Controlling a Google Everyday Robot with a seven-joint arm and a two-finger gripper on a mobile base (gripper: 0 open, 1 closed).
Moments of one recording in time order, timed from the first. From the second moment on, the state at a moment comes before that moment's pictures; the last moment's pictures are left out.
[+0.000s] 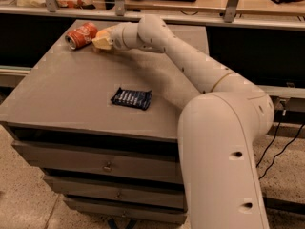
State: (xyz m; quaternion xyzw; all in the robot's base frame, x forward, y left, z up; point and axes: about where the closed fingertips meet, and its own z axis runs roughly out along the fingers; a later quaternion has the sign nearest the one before) arm 0.867 0.173 0.851 -0.43 0.67 0.24 0.55
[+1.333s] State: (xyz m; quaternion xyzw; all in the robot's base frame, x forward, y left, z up) arm 0.867 0.177 0.844 -0.40 0.69 0.26 0.55
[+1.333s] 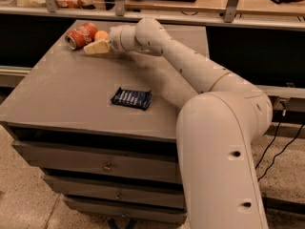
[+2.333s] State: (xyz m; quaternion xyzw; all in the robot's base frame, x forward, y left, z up) arm 0.865 0.152 0.845 -0.37 0.70 0.27 0.55
